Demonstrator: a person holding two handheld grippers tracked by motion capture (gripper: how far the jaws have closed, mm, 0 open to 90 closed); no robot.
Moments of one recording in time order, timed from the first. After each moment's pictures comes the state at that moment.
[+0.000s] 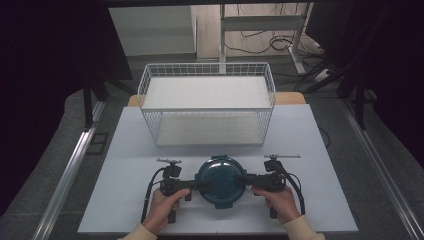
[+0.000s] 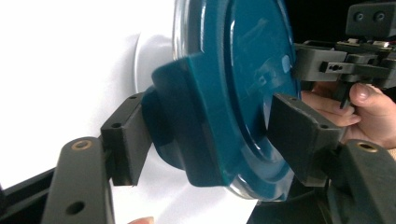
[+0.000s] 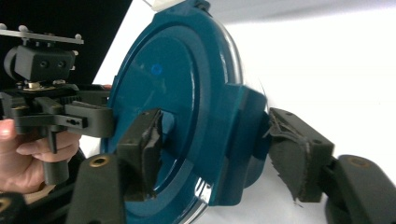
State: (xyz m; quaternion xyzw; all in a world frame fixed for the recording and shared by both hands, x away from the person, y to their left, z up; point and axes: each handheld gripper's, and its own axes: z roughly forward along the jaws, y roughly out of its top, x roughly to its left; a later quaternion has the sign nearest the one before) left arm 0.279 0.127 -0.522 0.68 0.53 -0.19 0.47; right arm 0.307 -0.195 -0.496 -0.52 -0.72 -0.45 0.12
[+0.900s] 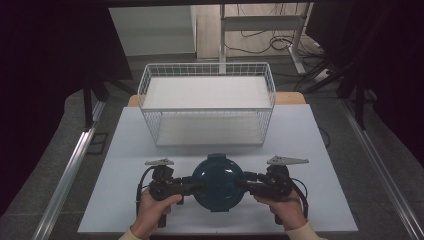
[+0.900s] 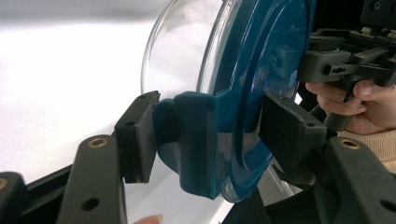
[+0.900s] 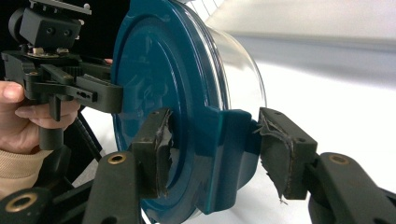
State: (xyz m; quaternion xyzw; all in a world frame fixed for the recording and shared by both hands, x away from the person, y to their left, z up) left arm 0.248 0.138 -0.468 0.71 0.48 -0.10 0.50; right arm 0.269 -0.190 -0.450 -0.41 -0.76 -0.50 0.03
